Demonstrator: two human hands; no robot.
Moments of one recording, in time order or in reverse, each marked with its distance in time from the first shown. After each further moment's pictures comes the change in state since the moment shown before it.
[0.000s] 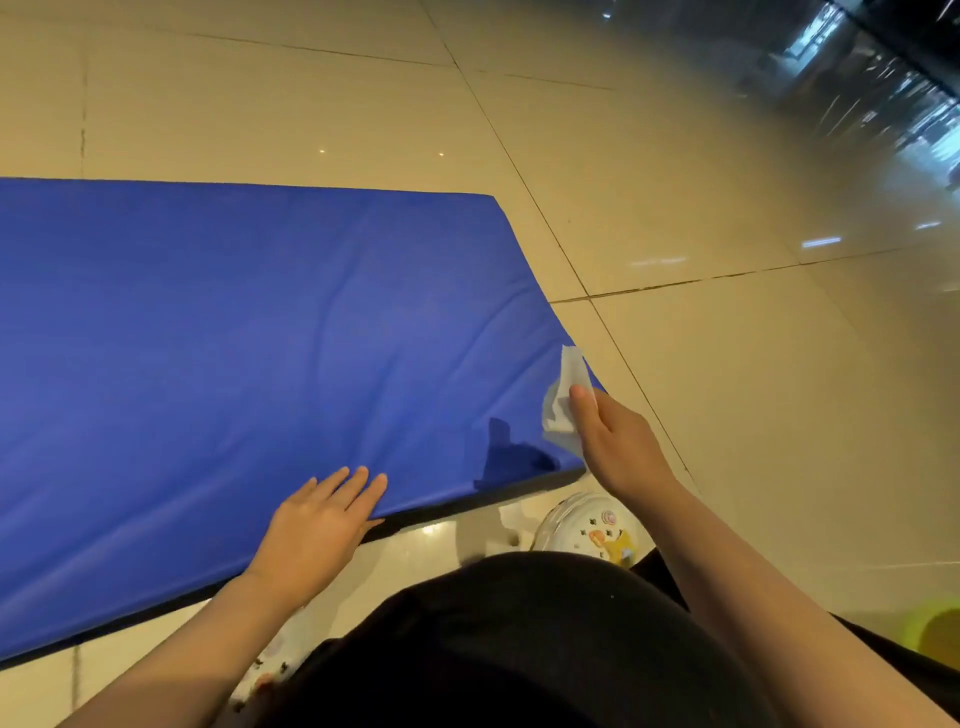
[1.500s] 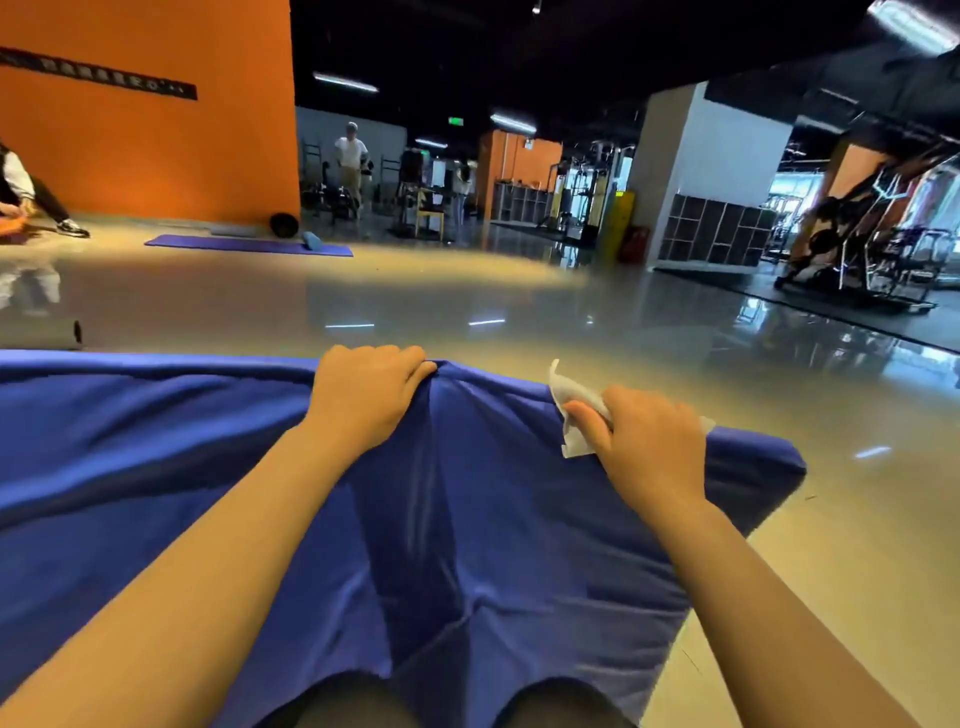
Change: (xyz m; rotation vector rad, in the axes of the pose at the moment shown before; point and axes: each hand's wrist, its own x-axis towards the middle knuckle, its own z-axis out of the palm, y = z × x) left_hand 0.142 -0.040 -0.463 0.387 0.620 -0.105; right_hand -0.052 -0.208 -0.202 -0.472 1.044 -0.648
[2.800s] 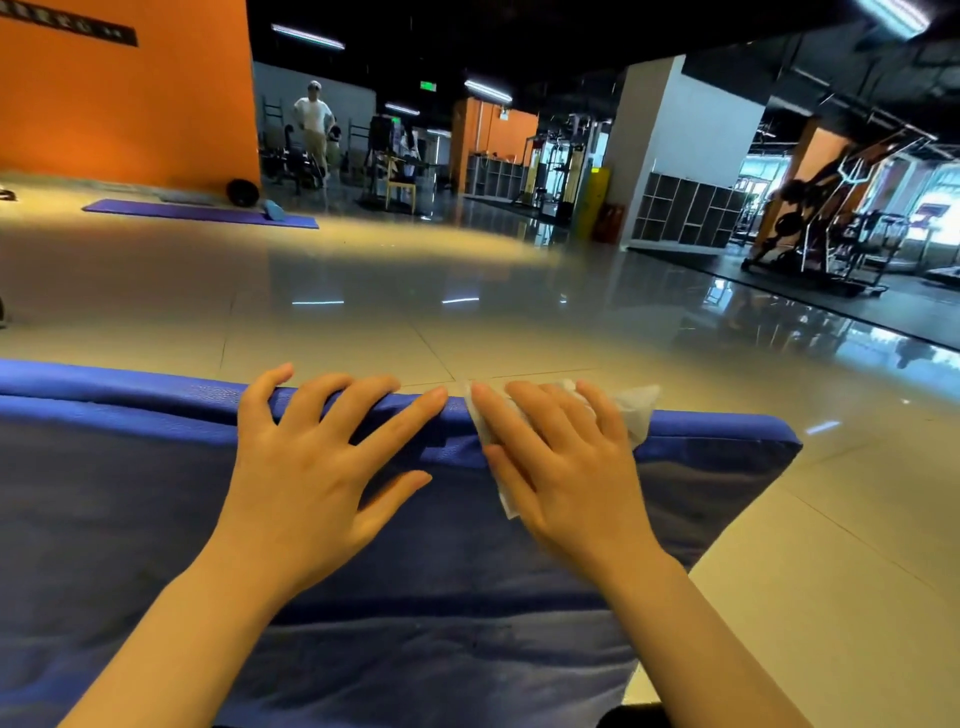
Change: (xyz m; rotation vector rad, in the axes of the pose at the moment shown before) left_hand -0.070 0.032 -0.006 -0.072 0.225 0.127; right_hand -0.028 -0.040 0.013 0.128 0.100 -0.331
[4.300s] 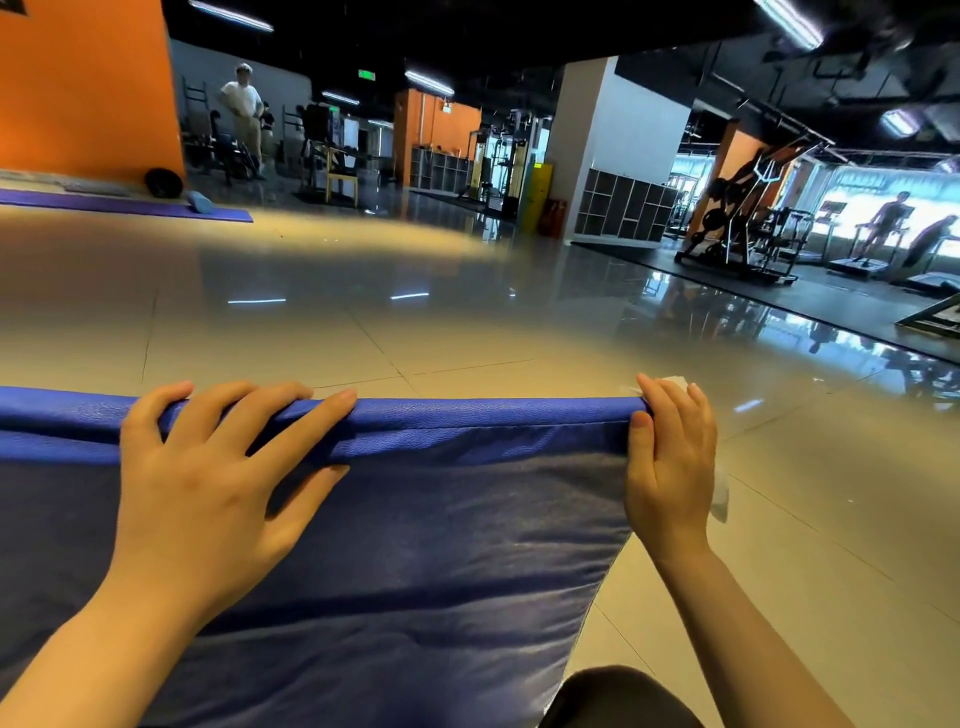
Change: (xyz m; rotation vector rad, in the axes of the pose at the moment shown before) left_hand -0.008 0.012 -0.015 -0.105 0.094 -0.078; right_hand -0.075 0.098 -0.030 0.209 0.202 0.683
